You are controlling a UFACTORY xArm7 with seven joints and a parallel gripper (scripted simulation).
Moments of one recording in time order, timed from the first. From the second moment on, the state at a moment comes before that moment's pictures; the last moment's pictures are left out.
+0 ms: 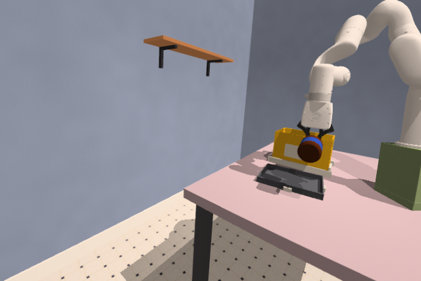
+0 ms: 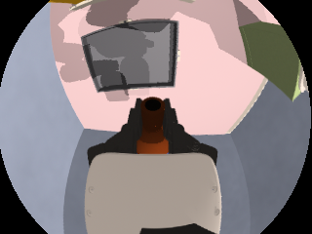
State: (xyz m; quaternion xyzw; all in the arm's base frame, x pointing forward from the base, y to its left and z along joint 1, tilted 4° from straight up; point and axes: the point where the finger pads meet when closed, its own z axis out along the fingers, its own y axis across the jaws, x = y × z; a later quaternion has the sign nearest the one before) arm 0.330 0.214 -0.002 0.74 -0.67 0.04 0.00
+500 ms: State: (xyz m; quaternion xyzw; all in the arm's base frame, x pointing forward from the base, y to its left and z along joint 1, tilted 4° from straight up) arm 0.330 0.214 -0.002 0.74 -0.67 0.04 0.00
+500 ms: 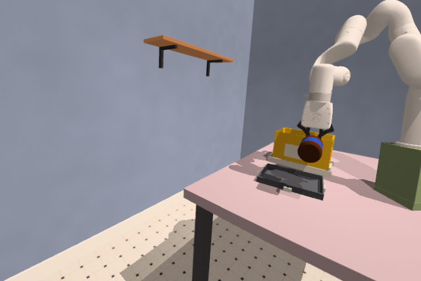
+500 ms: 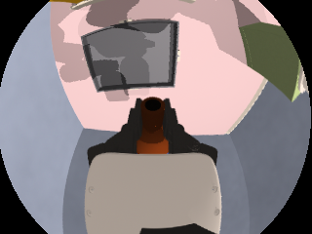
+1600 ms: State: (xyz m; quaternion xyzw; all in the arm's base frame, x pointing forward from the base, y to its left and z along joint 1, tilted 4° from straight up) arm 0.330 0.214 -0.002 0.82 -0.57 0.03 0.01
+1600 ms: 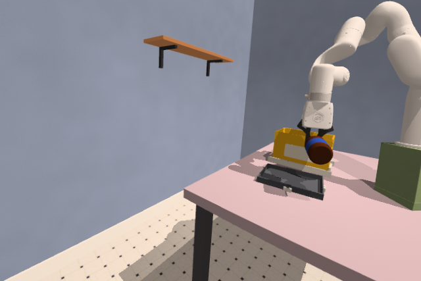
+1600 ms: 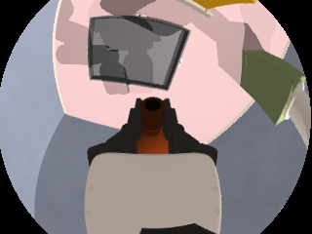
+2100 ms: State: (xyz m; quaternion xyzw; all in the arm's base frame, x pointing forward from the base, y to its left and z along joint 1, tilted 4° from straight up) arm 0.330 0.214 -0.003 0.83 -0.56 0.03 0.01
